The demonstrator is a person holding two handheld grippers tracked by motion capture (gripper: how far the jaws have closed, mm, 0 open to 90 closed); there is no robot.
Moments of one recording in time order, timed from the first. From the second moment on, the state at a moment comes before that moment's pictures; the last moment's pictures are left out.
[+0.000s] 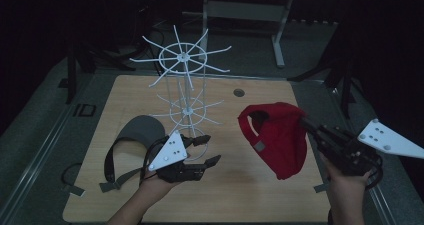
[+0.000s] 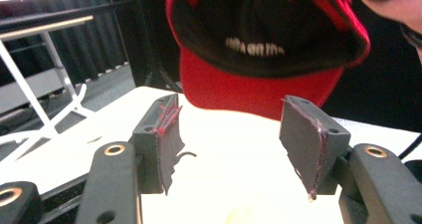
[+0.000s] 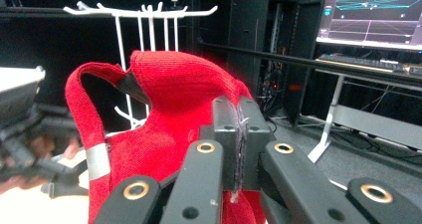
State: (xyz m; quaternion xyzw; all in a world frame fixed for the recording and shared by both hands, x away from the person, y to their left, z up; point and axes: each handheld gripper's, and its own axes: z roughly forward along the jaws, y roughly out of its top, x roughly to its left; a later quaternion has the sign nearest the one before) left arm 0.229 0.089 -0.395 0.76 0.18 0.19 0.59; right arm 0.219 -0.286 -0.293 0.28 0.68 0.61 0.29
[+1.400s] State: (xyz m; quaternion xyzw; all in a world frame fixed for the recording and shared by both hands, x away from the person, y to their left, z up) left arm 0.223 0.117 -0.455 0.77 0.24 0.18 0.57; right arm 0.291 -0.225 -0.244 0.29 0.68 0.60 0.30
